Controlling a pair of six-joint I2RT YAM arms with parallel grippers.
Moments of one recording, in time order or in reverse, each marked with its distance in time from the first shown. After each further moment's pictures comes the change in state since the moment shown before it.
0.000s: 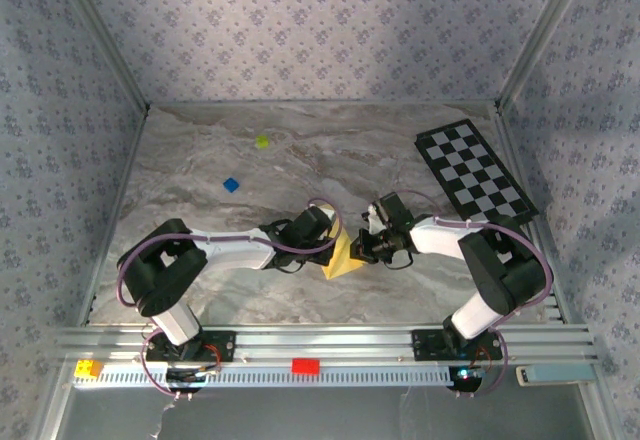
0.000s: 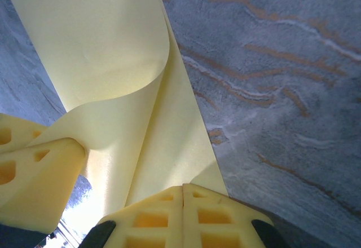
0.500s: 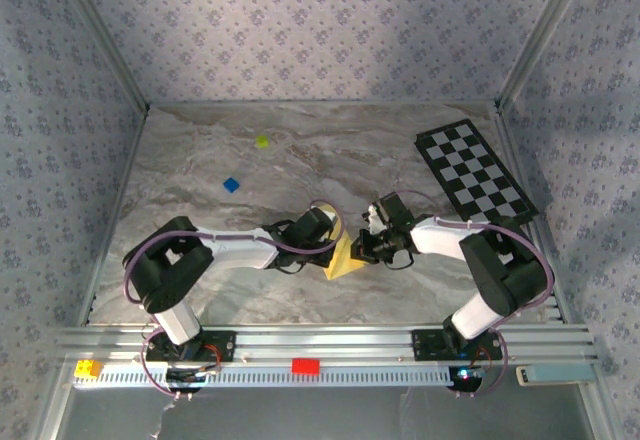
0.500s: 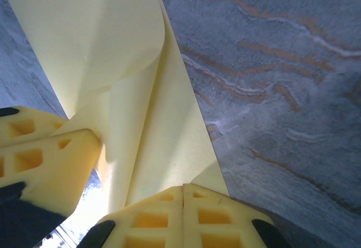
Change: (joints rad) left arm 0.000 0.035 0.005 -0.004 0.008 0.011; right arm 0.000 -0.009 0.000 -0.013 0.007 -0.008
